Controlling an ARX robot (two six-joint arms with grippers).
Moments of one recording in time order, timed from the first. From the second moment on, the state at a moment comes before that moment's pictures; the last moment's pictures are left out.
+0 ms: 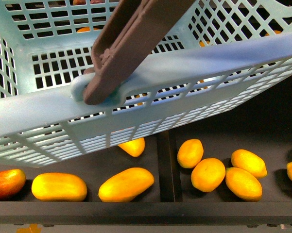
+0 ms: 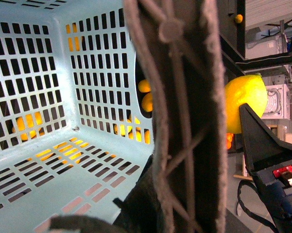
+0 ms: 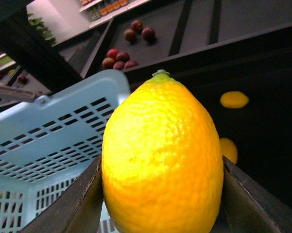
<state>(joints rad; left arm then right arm) -0.61 1.48 1.37 -0.43 0.21 -0.99 -0.02 1.22 0.87 0.11 -0.39 0.32</state>
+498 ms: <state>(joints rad) -0.61 1.48 1.37 -0.43 0.21 -0.99 0.28 1.30 0.90 0.09 -0.17 0.35</state>
